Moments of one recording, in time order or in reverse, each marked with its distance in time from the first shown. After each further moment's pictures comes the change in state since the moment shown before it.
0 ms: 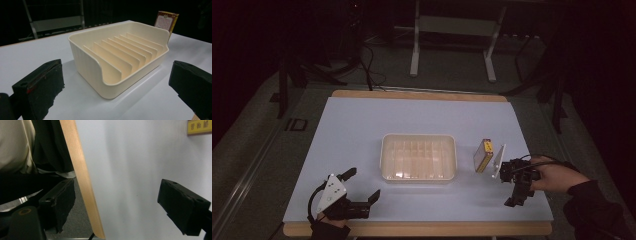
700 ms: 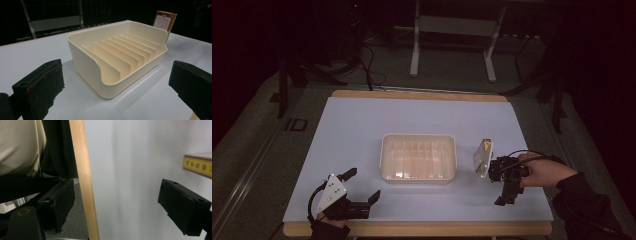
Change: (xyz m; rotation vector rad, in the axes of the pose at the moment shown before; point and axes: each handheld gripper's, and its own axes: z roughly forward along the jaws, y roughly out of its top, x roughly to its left) left arm 0.000 0.000 0.000 0.001 -0.009 0.002; right arm 0.007 0.033 -0.011 -0.015 0.009 -0.118
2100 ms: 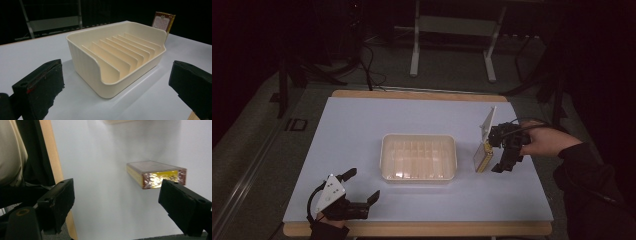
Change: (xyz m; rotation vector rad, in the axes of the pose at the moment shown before) left arm 0.002 -0.002 -0.002 -0.007 -0.013 -0.012; right arm -0.038 0.016 -0.073 -0.046 -0.133 0.040
